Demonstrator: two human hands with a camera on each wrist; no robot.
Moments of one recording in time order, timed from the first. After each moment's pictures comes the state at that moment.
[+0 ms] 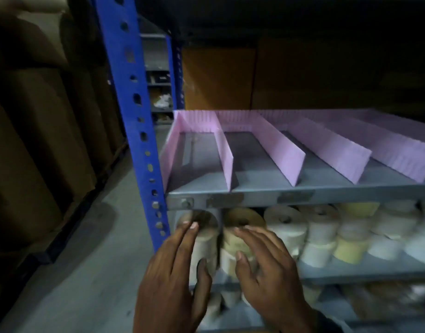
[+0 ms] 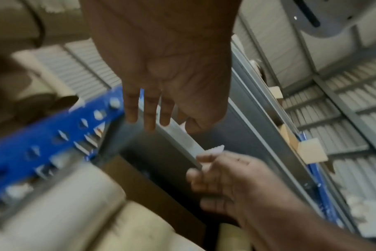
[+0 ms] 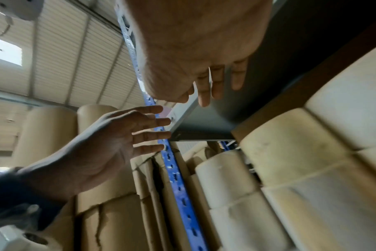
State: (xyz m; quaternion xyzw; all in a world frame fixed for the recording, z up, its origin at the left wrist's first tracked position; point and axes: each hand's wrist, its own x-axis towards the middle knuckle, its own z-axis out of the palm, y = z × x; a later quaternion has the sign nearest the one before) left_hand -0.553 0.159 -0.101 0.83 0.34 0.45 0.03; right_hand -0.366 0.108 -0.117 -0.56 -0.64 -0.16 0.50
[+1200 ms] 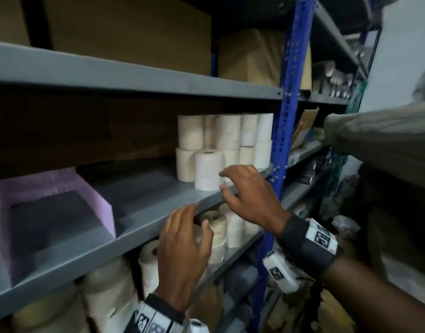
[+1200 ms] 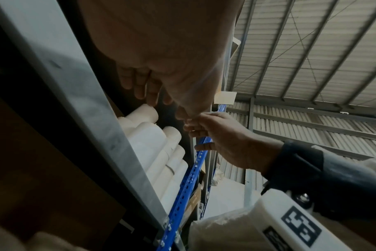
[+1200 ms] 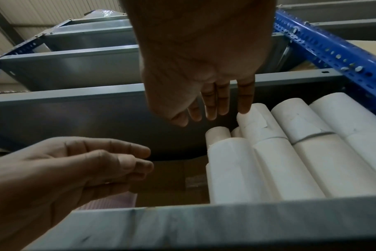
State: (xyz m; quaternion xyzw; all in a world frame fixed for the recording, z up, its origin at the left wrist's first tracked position) left_hand 0.041 -0.076 -0.022 0.84 0.09 0.46 0.26; right_hand 0.171 -0.202 0.058 -0.83 -0.42 -0.31 0.22
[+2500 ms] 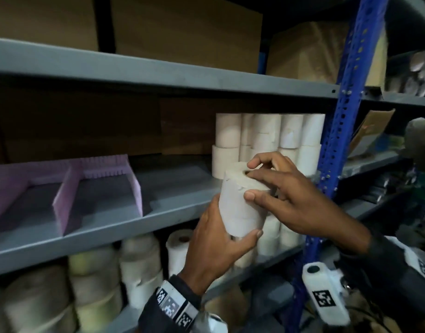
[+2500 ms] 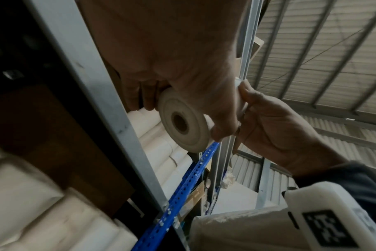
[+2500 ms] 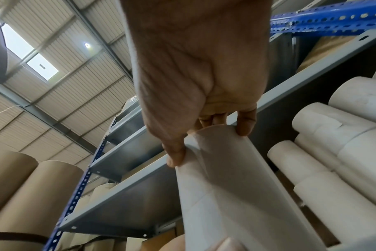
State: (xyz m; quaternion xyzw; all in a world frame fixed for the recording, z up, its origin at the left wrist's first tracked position) left_hand 0.063 -0.096 -0.027 0.82 0.08 0.41 0.40; right_hand 0.167 -0.246 0.089 -0.70 -0.62 -0.17 0.31
